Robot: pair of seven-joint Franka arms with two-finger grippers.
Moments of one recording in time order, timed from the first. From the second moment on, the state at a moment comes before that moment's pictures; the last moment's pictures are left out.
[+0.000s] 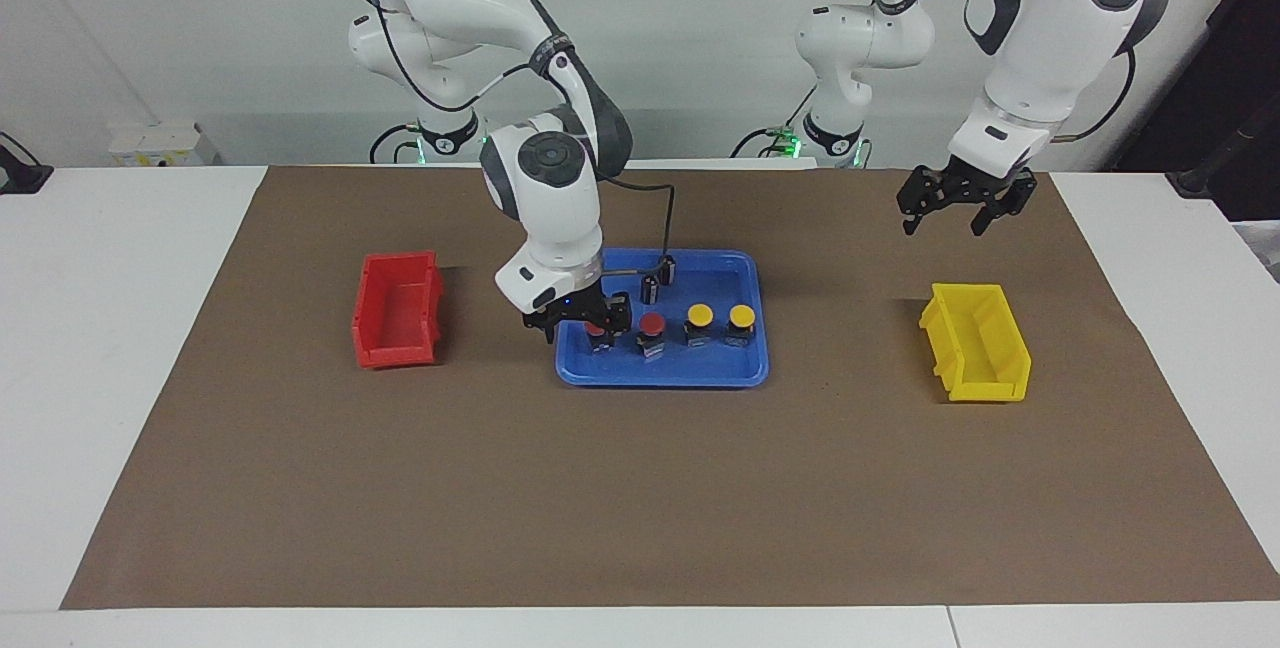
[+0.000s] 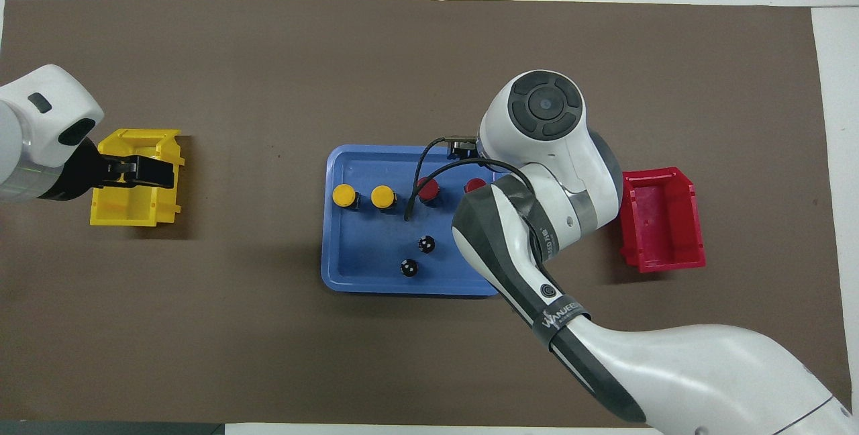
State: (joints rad) left arm -0.21 -0.13 0.00 -1.92 -0.02 1.82 -0.16; right arm 0.44 0.36 0.04 -1.75 -0.02 2.15 0.58
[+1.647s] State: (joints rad) left arm -0.36 -0.08 0.00 -2.01 -0.02 2.04 -0.45; right arm 0.44 0.30 0.02 -1.76 -0.02 2.06 0.54
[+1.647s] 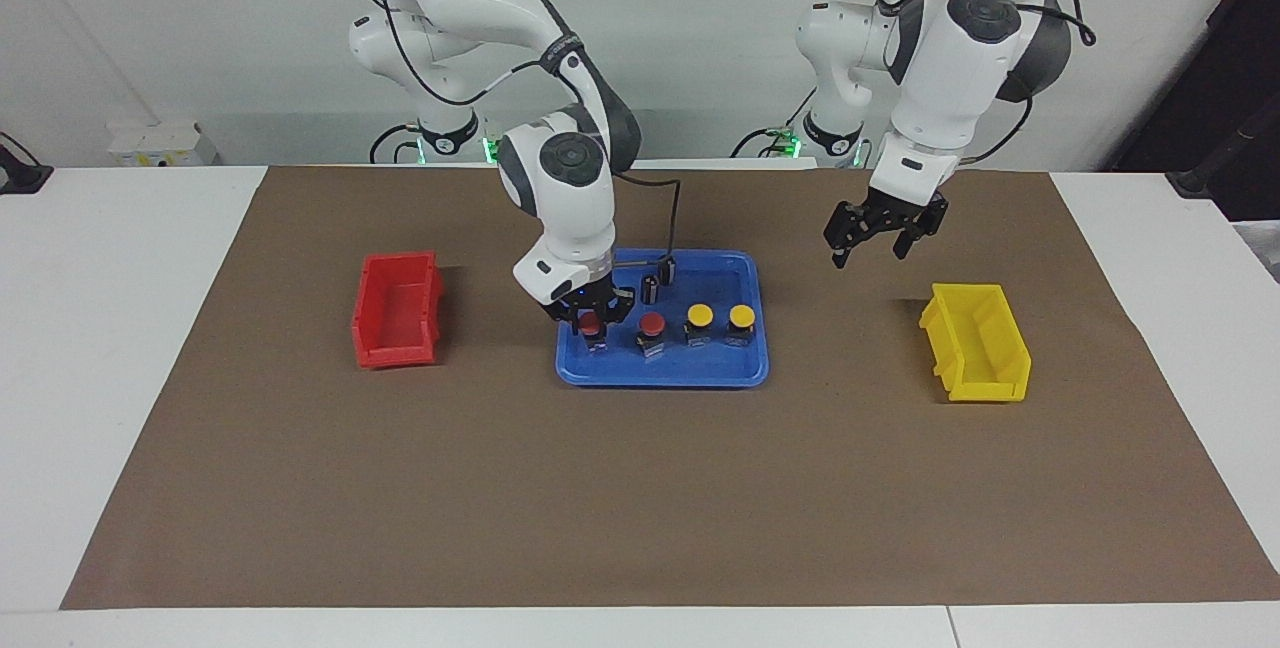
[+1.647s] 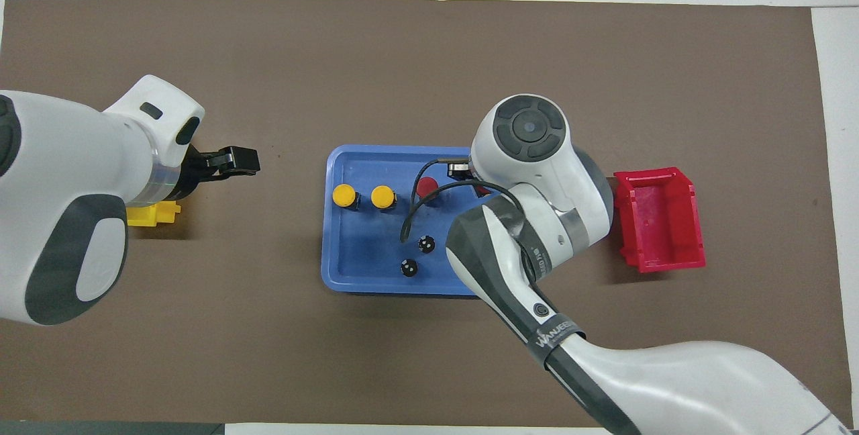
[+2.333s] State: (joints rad) left arm -0.53 0.10 0.00 -2.05 -0.02 2.24 -0.66; right arm -0.01 -0.15 0.01 -2.16 -0.02 1.99 0.00
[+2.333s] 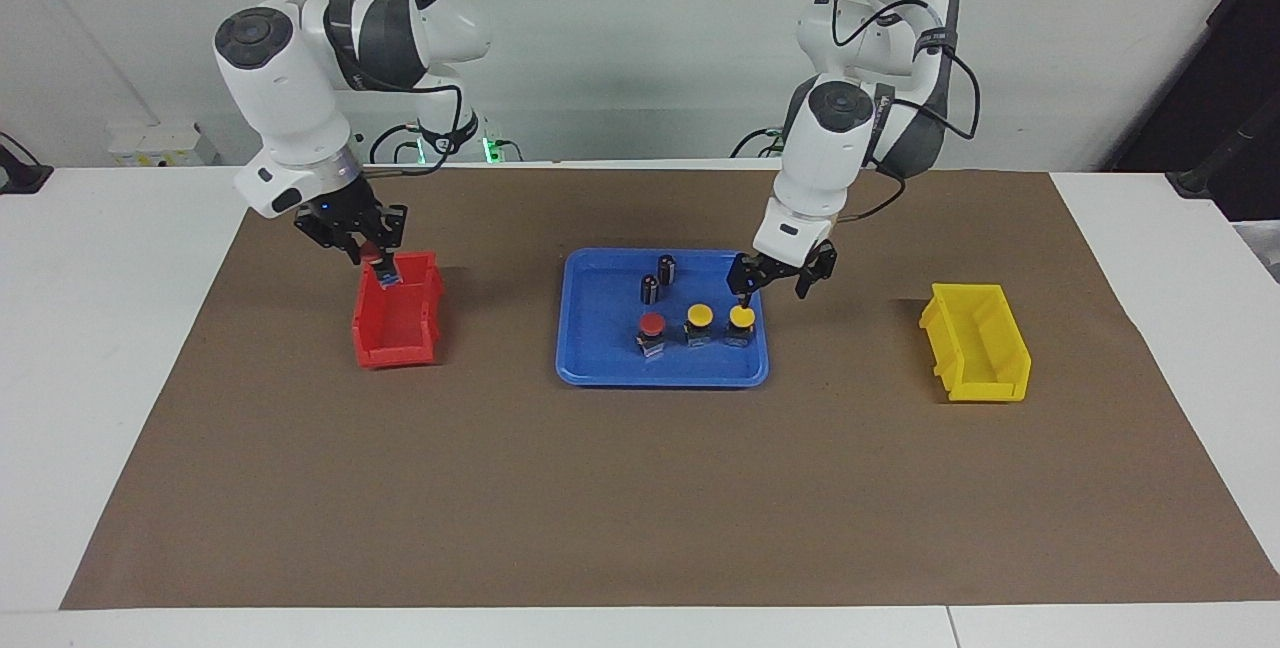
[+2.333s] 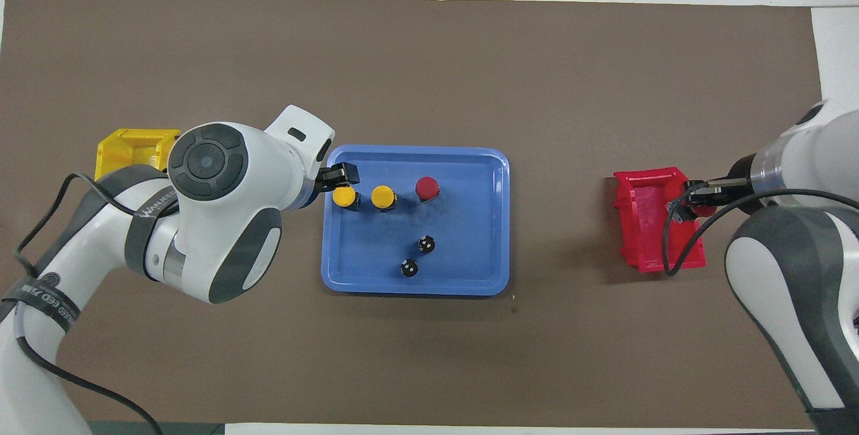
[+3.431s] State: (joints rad) left arm -0.57 0.19 0.00 -2.07 -0.01 2.37 -0.69; right arm -0.04 -0.14 0.03 -2.43 -0.02 2.29 -0.03
